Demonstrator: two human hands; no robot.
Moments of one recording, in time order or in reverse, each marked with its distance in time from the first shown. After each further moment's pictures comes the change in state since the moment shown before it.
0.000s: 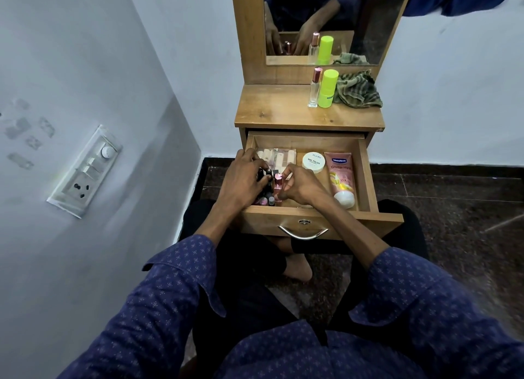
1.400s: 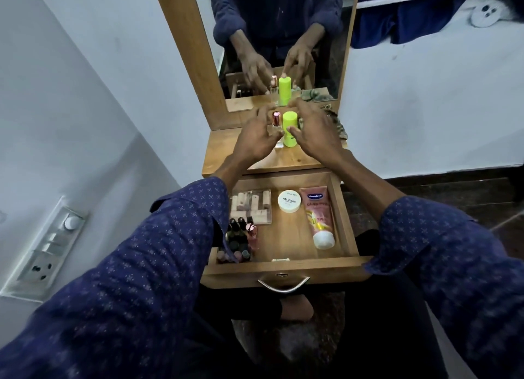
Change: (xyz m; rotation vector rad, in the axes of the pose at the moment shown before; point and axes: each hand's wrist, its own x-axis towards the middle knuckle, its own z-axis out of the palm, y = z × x) left_hand 0.216 0.082 -0.023 -0.357 0.049 0.107; right_hand 0.089 -0.018 -0.181 -0.294 0.682 -0.372
